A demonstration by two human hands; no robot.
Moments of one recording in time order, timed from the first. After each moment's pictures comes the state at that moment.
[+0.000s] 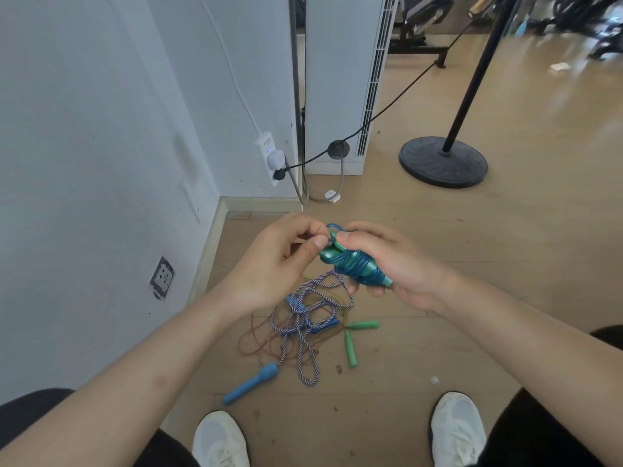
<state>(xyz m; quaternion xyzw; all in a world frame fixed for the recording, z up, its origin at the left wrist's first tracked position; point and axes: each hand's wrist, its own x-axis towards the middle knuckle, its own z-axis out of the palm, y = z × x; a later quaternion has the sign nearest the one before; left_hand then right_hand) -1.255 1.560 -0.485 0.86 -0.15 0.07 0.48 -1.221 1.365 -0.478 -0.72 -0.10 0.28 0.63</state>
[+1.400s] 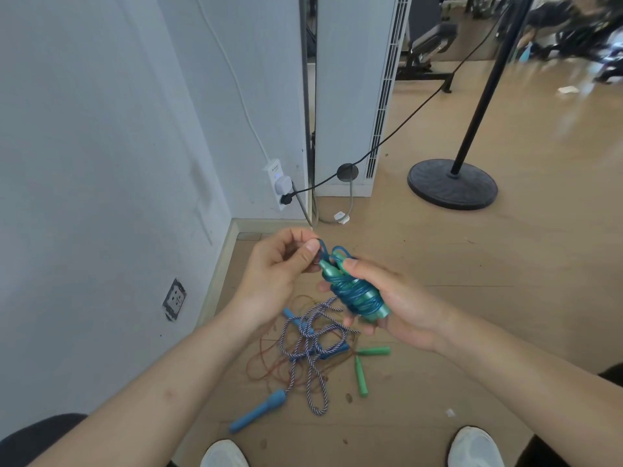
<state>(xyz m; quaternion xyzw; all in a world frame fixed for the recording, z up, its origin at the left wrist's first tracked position) -1.245 1.557 -0.485 0.70 -0.02 0.09 0.70 -1.226 1.374 -0.487 -0.62 -0.10 0.34 0.70</state>
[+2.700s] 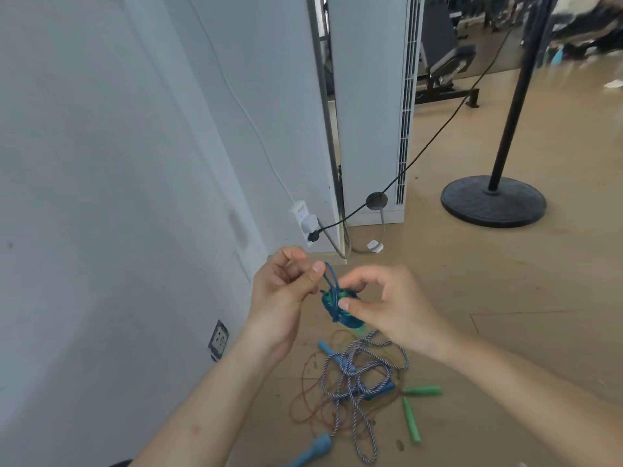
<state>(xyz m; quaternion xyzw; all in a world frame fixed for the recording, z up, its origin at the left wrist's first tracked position) -1.242 1.577 -0.448 0.63 0.04 0.12 0.77 -1.202 1.403 -0.472 -0.78 -0.29 0.00 0.55</state>
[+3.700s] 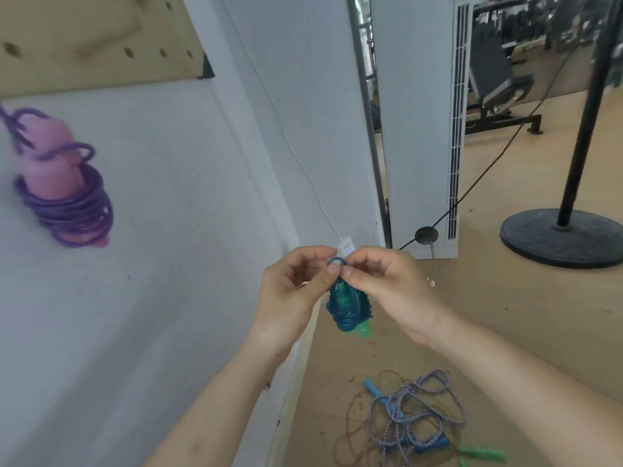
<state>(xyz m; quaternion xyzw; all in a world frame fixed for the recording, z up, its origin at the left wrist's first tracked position) -1.259 1.599 -0.370 0.76 0.02 0.22 0.61 -1.183 1.454 -0.402 -0.62 -0.28 0.09 0.73</state>
